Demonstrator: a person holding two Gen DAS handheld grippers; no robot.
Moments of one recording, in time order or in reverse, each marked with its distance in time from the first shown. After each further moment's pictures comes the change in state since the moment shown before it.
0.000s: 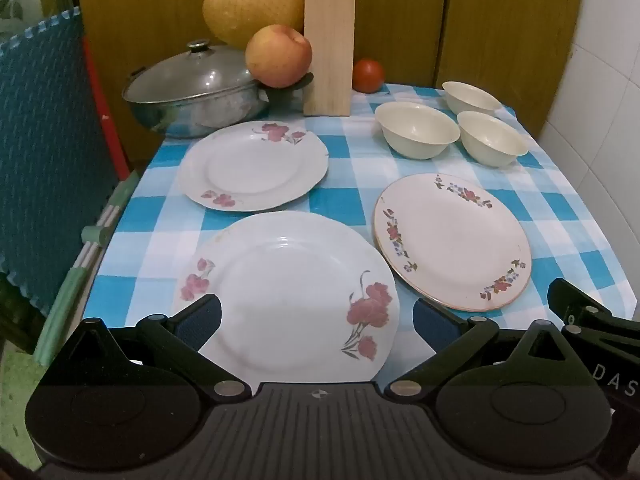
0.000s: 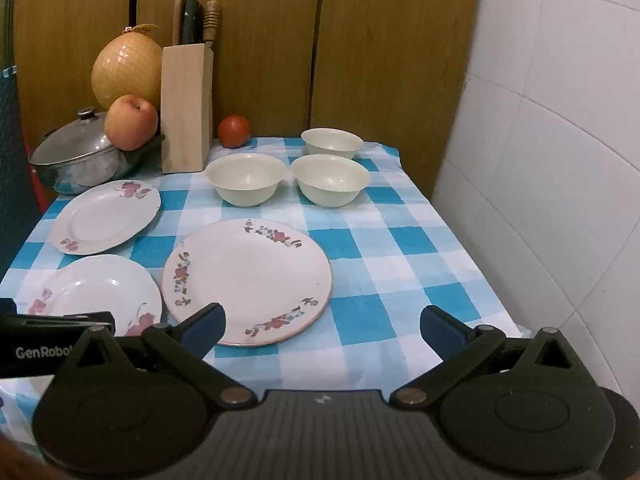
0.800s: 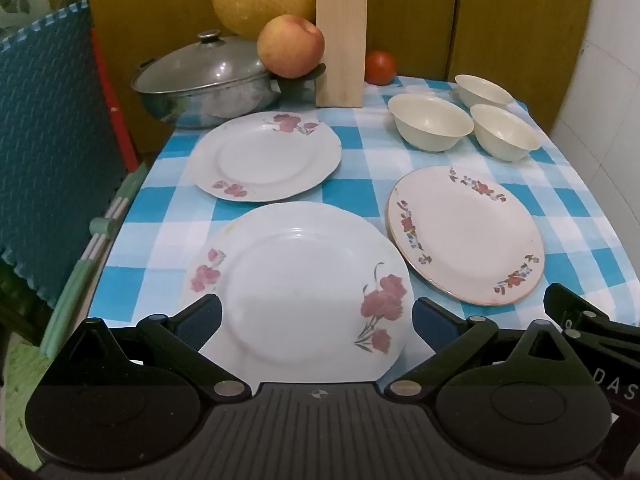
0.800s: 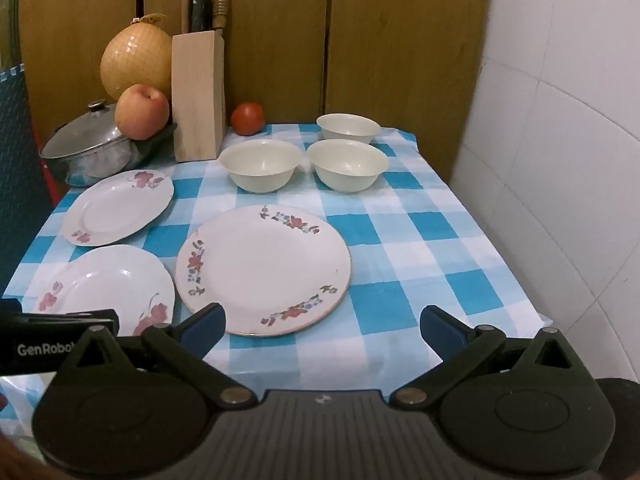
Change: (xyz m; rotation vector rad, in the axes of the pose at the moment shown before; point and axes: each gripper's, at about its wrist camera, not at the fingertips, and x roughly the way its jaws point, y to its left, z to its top) left arm 0.004 0.003 0.000 -0.002 0.059 0.038; right arm 0.010 0.003 -0.003 0.012 0.040 0.055
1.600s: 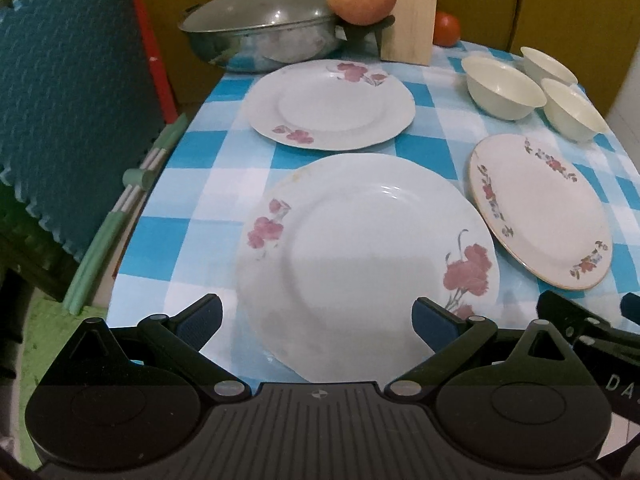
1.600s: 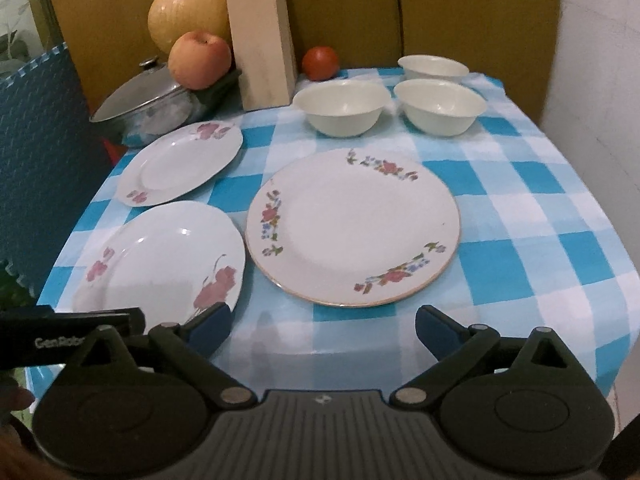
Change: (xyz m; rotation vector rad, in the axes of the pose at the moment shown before) left arm 0.026 0.034 -0.008 -0.068 0.102 0.112; right arm 0.050 0.023 -0.009 0.006 0.145 0.253
